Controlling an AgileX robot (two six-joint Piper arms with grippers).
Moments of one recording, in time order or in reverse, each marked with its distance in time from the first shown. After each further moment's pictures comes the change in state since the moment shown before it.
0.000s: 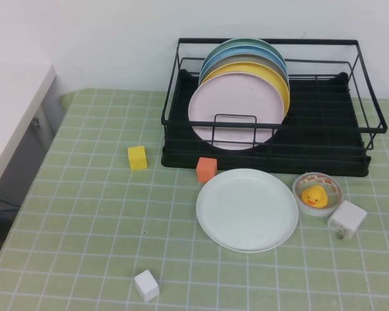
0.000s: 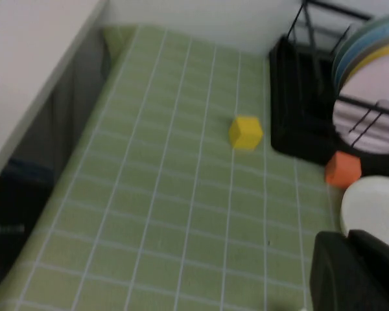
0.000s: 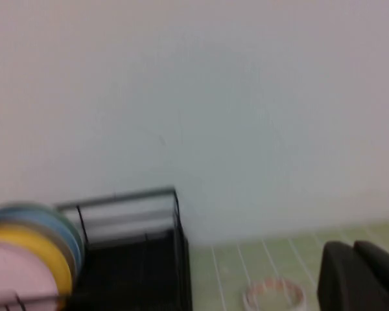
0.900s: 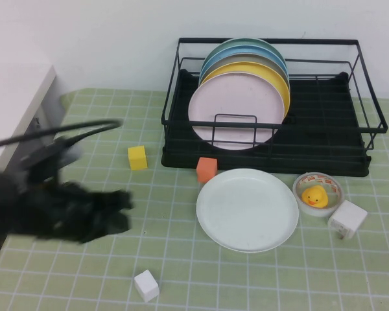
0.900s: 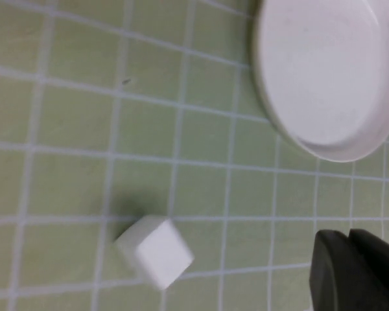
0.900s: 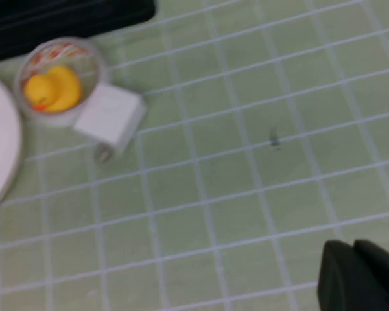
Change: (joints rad) right arm 0.000 0.448 0.000 0.248 0.374 -0.173; left arm -0.039 0.913 -0.216 -0.852 0.014 0.653
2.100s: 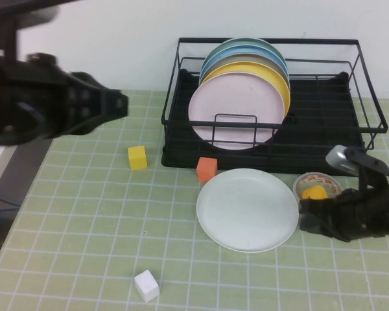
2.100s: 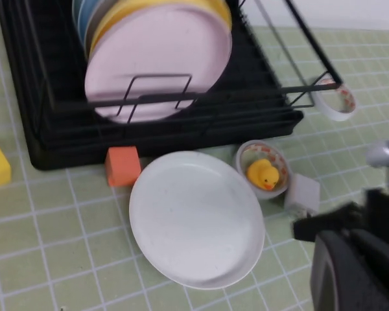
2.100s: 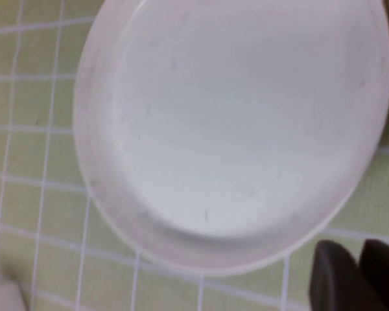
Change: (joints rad) right arm 0.389 1.082 -0.399 1.391 -0.222 -1.155; left arm -0.058 -0.184 -0.389 0.162 0.150 0.034
